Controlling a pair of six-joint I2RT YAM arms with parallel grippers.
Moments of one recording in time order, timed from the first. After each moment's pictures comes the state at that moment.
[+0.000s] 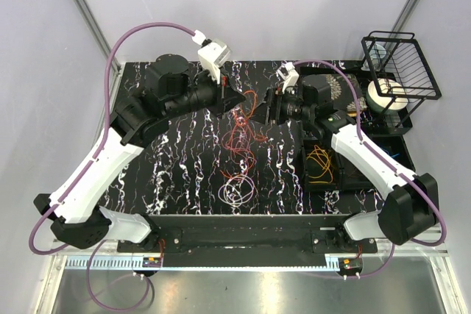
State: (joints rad) left arm -0.77 1.32 1.76 -0.69 0.21 -0.21; right arm 0.46 1.38 1.12 -0.08 -0.61 0.52
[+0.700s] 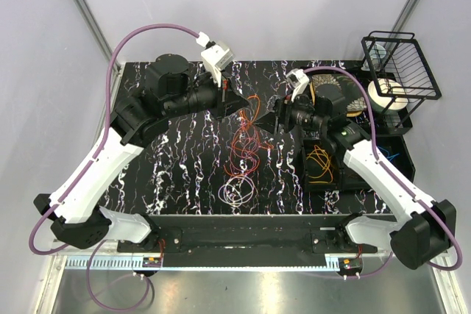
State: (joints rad) left arm -0.77 1.32 1.76 -0.69 0.33 -0.19; right arm 0.47 1.20 1.04 -0.10 -0.59 0.41
